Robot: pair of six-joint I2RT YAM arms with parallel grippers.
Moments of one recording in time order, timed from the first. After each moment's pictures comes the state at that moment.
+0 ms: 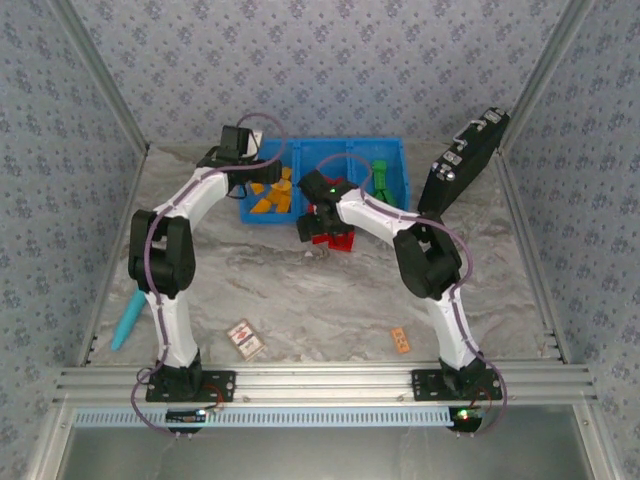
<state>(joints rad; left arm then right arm) -0.26 1.99 1.64 -0.40 0.05 -0.12 0.68 2.19 1.79 -0.81 0.09 0.39</state>
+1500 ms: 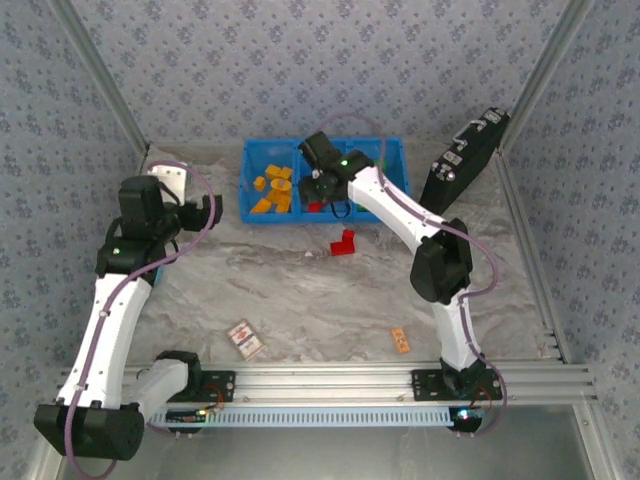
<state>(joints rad) -0.10 0.97 1.09 -0.58 0.04 0.02 0.65 2.13 2.11 -0.95 0.14 0.36</state>
